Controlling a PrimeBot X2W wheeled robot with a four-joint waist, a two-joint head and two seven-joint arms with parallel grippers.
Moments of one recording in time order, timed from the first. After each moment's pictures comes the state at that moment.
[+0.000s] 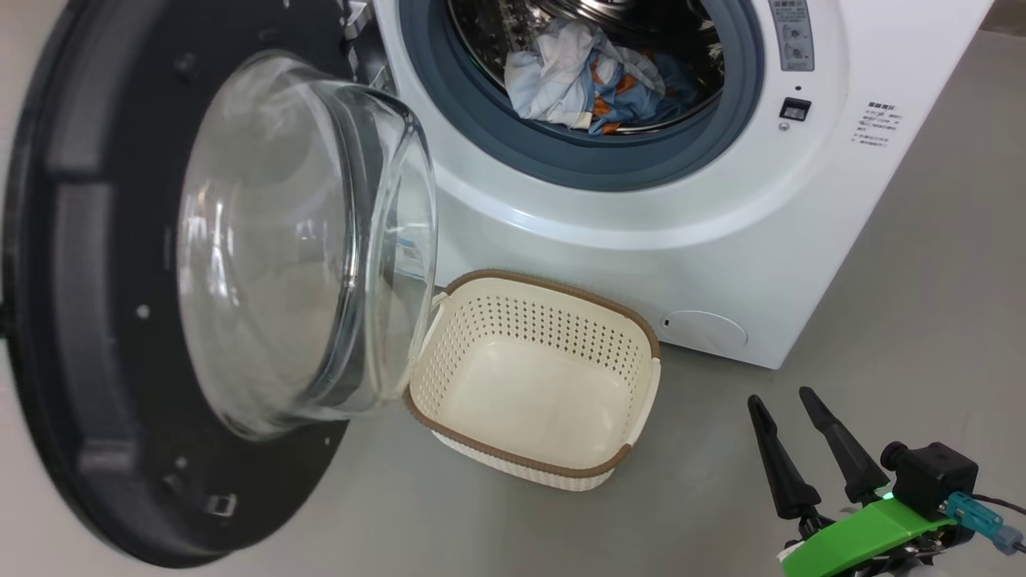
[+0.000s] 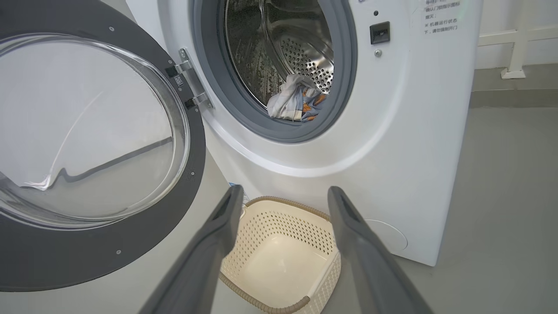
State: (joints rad) left arm -0.48 0.71 0.08 0.20 -1.63 -0.13 1.10; right arm -0.07 -0.19 0.14 0.22 0.44 0.13 -0.26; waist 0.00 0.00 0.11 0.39
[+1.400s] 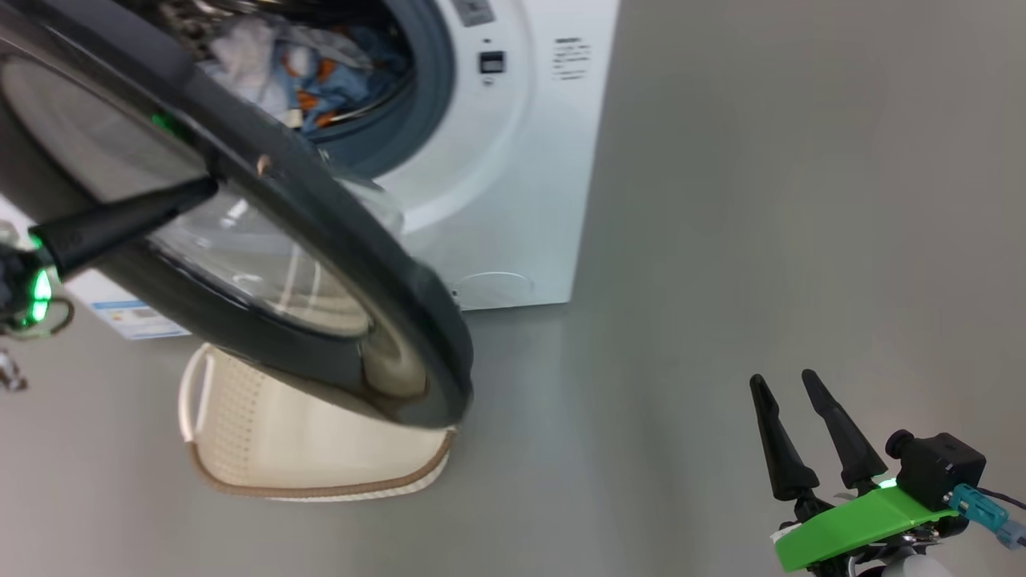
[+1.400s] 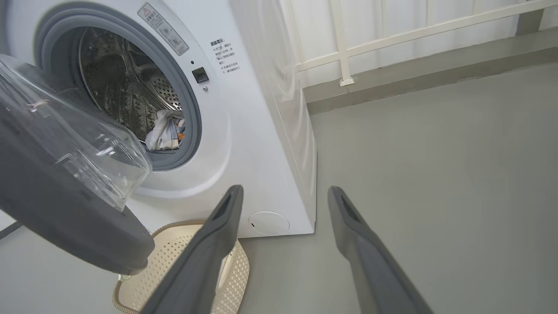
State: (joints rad) left arm -0.69 0.49 -0.05 0.10 -1.62 -0.10 1.04; right arm -0.08 -0.14 0.09 0.20 0.44 0.13 -0.26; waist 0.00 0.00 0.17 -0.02
